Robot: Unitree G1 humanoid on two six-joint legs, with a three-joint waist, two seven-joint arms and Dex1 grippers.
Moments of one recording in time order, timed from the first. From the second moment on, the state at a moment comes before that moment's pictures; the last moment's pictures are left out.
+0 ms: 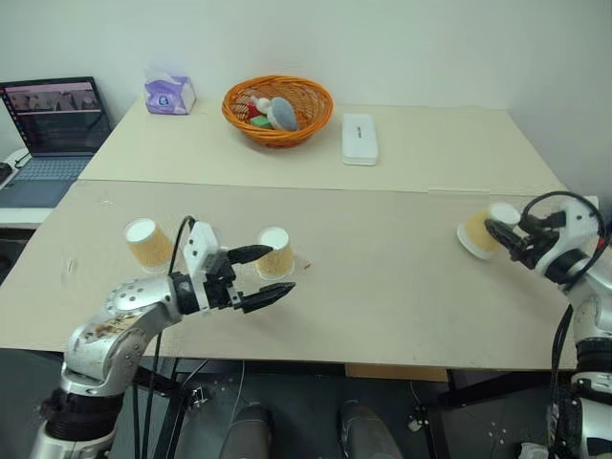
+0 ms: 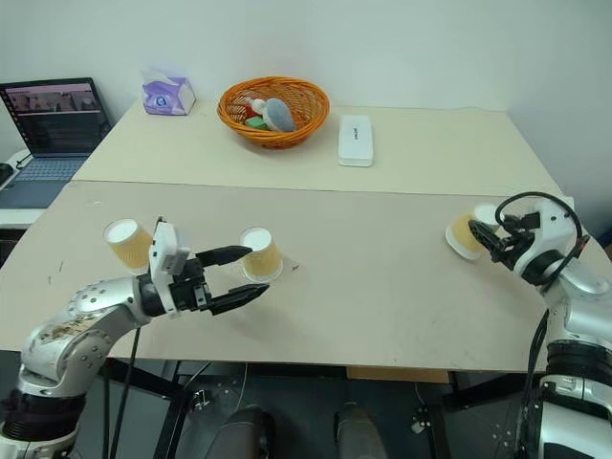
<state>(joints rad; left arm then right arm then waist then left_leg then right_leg) -0.20 0.64 0.14 -0.42 -0.69 0.63 -0.81 -0.53 -0.74 -0.35 0.50 0.34 0.20 0.75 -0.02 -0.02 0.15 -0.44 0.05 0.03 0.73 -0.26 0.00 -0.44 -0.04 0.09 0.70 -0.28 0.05</state>
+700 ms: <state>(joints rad) -0.06 0.66 0.32 -0.53 -0.79 0.69 -0.68 -0.72 -0.58 0.12 0.25 0.40 0.37 1.22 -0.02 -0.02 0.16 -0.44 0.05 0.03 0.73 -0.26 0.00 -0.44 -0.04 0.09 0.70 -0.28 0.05</state>
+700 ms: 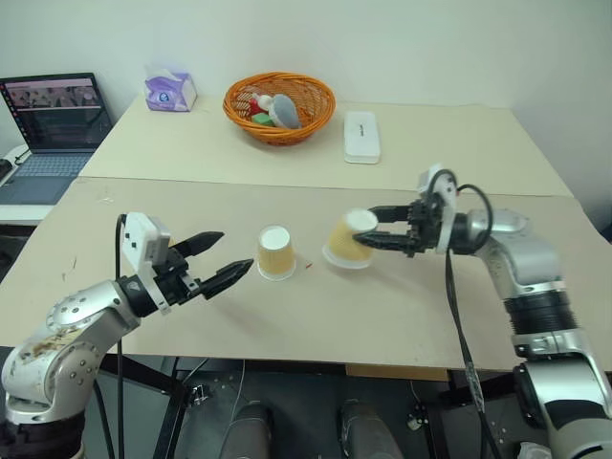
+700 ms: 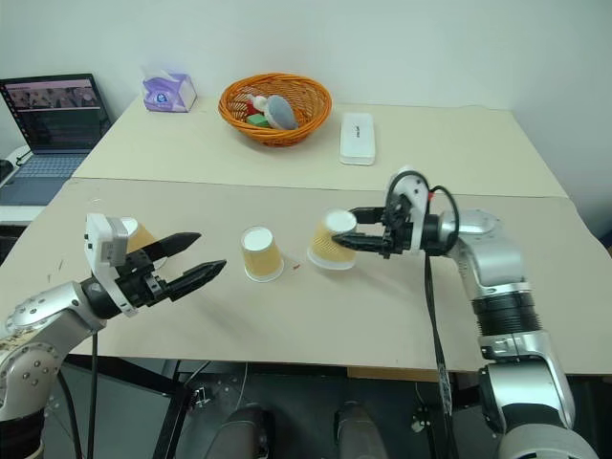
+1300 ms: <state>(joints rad) -0.04 0.65 0.30 -0.54 -0.79 0.68 -0.64 -0.78 -0.46 0.18 0.40 0.29 0.22 1.26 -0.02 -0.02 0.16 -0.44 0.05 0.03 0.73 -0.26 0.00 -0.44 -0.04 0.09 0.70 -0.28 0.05</state>
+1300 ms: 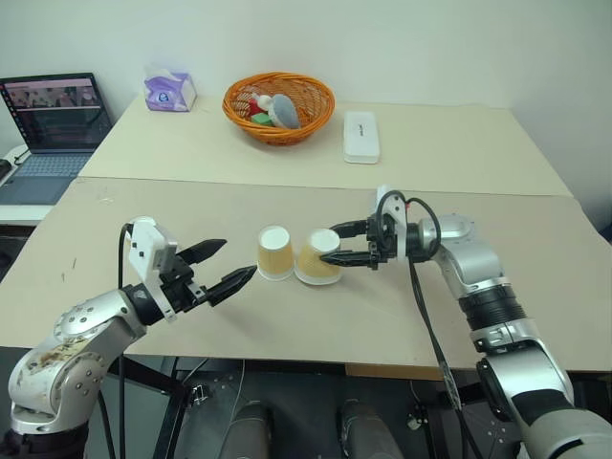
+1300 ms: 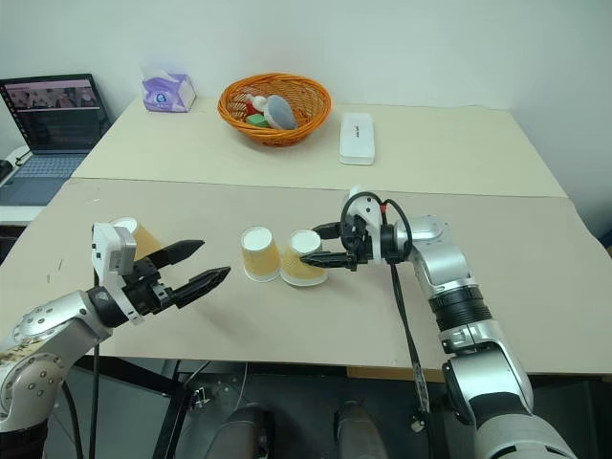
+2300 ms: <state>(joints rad) -0.04 0.65 0.30 -0.56 -0.83 0.68 -0.60 -0.83 -0.38 0.17 0.54 0.25 0.14 1.22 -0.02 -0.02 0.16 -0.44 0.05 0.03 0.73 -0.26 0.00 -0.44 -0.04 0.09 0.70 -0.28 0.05</state>
